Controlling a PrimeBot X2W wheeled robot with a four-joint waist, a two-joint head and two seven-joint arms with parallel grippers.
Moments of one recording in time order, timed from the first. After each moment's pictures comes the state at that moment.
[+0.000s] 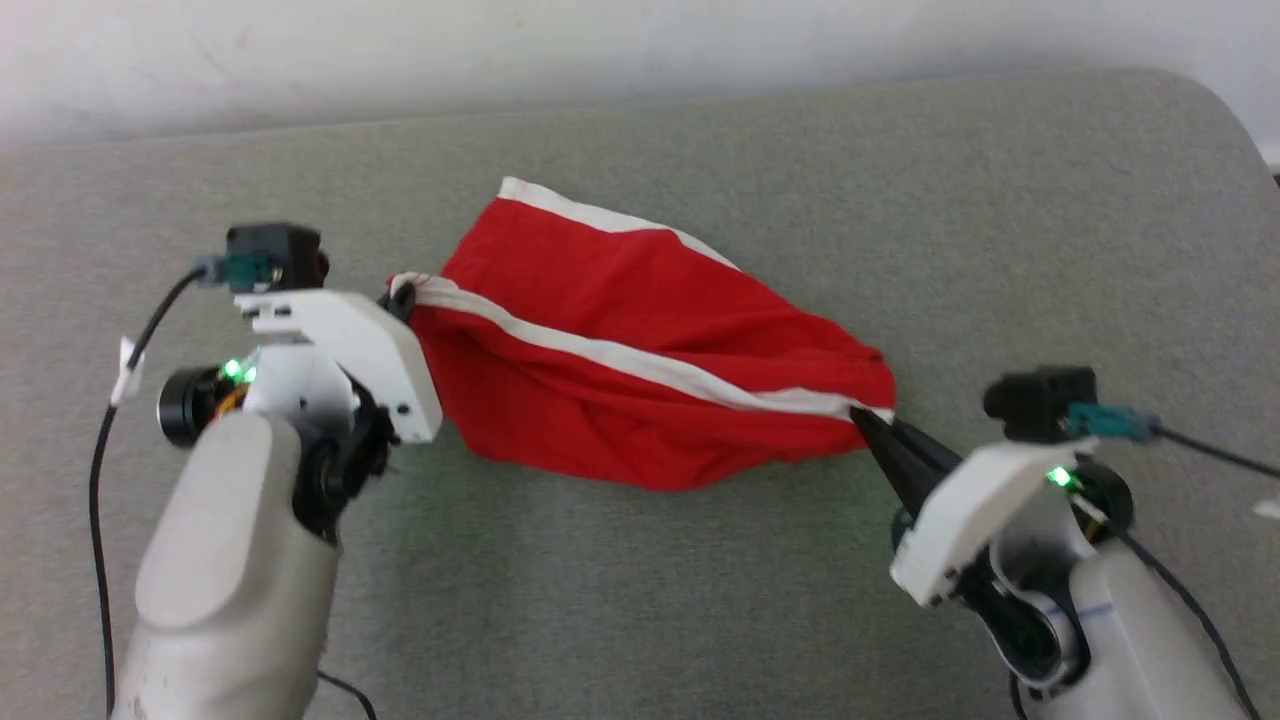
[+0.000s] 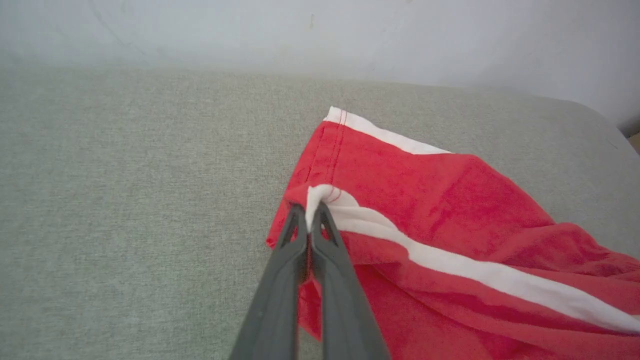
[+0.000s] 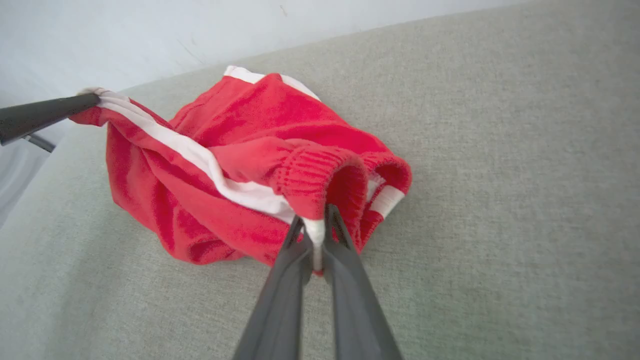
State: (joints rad) left arm -0.51 0.23 -0.16 0.28 -0.45 0.08 0.44; right arm -0.20 -0.11 0.18 0.11 0.48 0.13 0.32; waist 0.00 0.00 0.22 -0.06
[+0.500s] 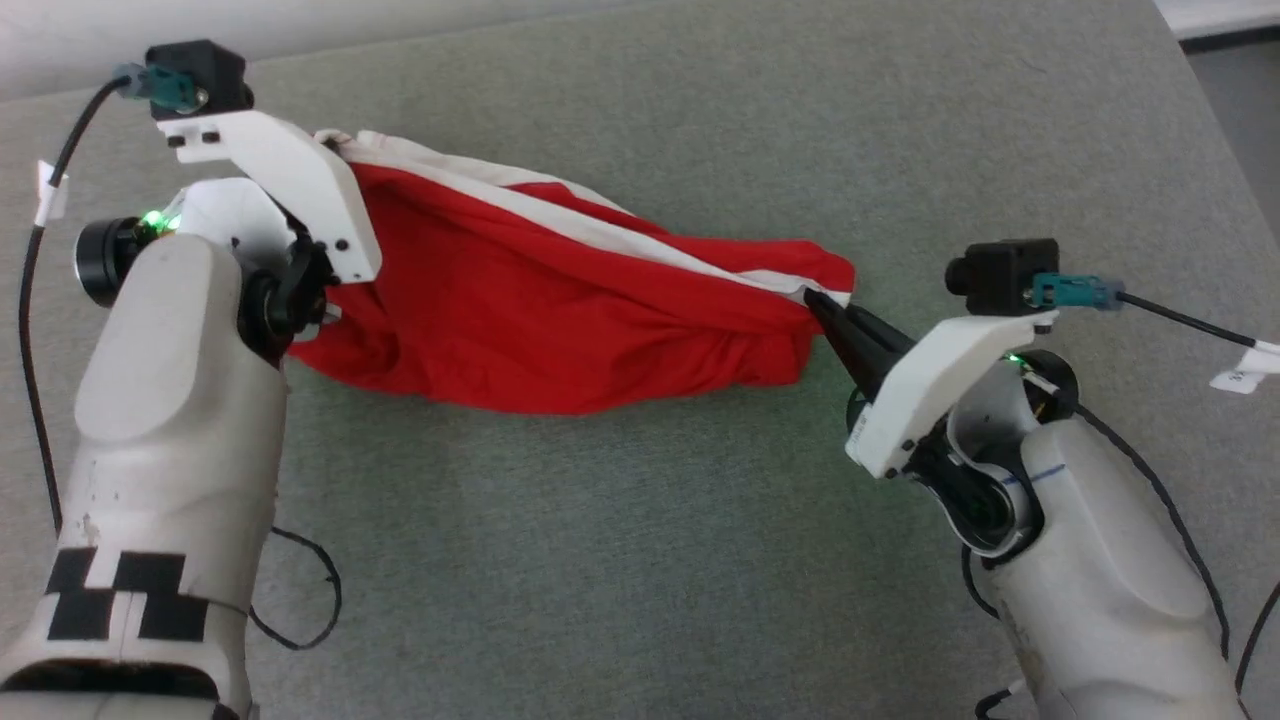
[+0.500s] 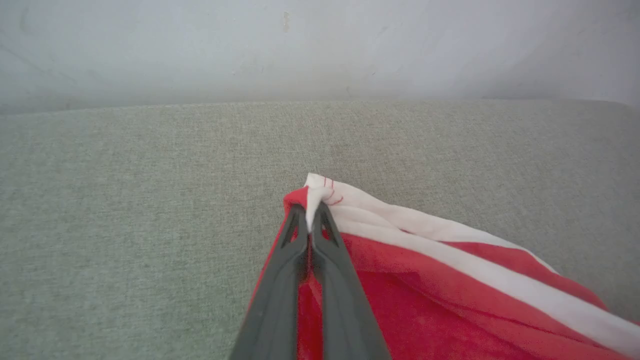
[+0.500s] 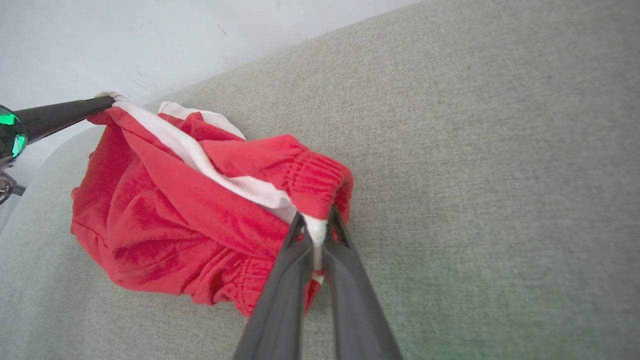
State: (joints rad) left arm -0.89 0.26 -0.17 0.68 -0.42 0.06 0.41; right arm -0.51 -0.08 0.25 0.39 0.60 0.13 0.24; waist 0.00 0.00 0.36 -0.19
